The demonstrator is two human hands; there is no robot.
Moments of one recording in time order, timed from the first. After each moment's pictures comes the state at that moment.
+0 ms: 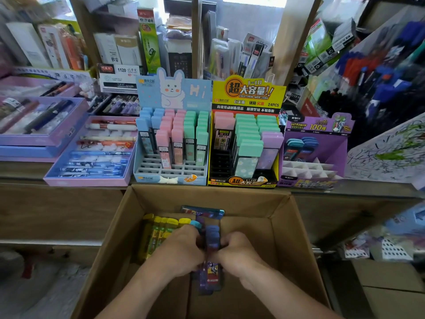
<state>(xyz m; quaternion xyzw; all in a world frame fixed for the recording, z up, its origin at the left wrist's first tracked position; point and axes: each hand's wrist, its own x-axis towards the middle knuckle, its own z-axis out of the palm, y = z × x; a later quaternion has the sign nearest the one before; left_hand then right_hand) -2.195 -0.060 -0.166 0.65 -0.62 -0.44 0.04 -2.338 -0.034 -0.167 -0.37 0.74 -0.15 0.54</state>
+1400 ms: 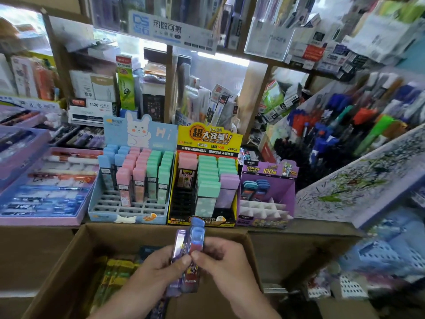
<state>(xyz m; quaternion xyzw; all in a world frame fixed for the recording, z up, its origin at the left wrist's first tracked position) -2.231 -0.062 -0.135 0.43 -0.41 -0.73 0.34 -2.400 -0.044 -0.113 -0.47 0.58 -0.42 0.51</state>
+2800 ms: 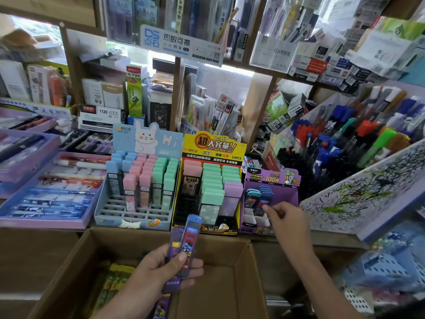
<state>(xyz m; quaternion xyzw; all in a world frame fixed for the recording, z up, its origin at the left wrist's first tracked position) -2.225 -0.069 -0.133 0.40 -0.37 -0.74 0.39 -2.540 -0.118 -0.091 -0.56 0.75 -0.35 0.02</state>
